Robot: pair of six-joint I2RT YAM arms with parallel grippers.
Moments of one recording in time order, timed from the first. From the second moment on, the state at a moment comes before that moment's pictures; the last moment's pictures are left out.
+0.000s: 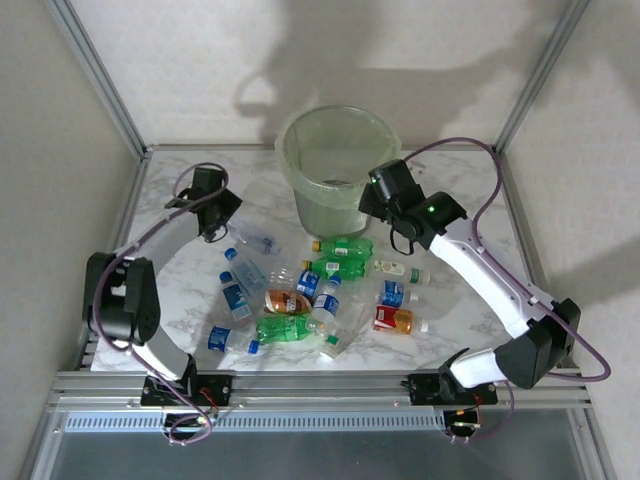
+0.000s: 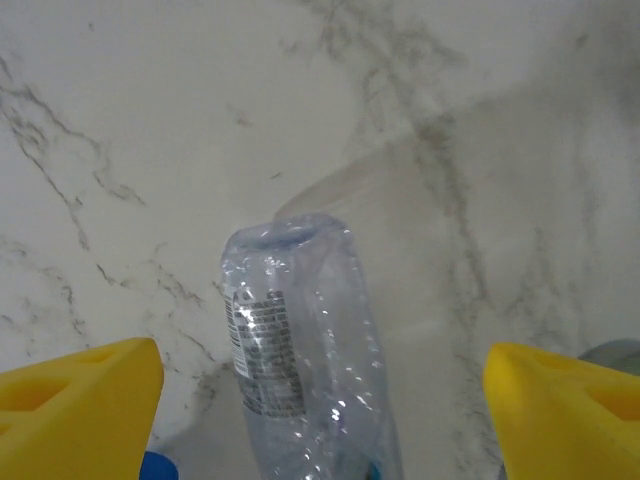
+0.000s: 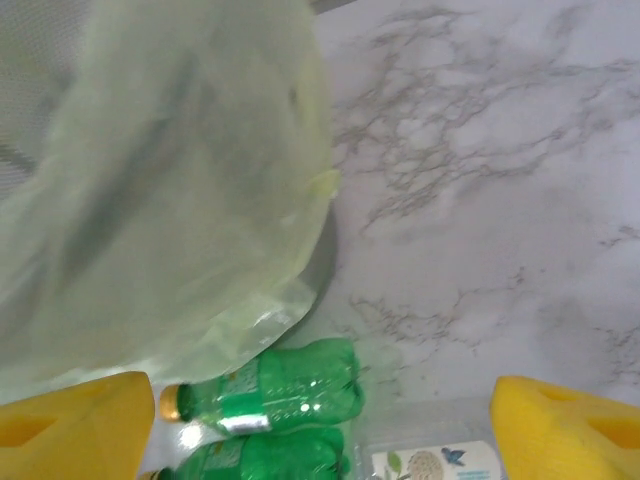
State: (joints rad) left arm -0.13 1.71 1.17 -0.47 -0.11 -1.05; right arm 0.68 1.38 1.44 -0.88 0.41 0.74
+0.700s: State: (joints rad) left arm -0.15 1.94 1.31 -0.54 -0.11 -1.04; right arm 0.81 1.42 1.53 -0.82 0.36 0.69
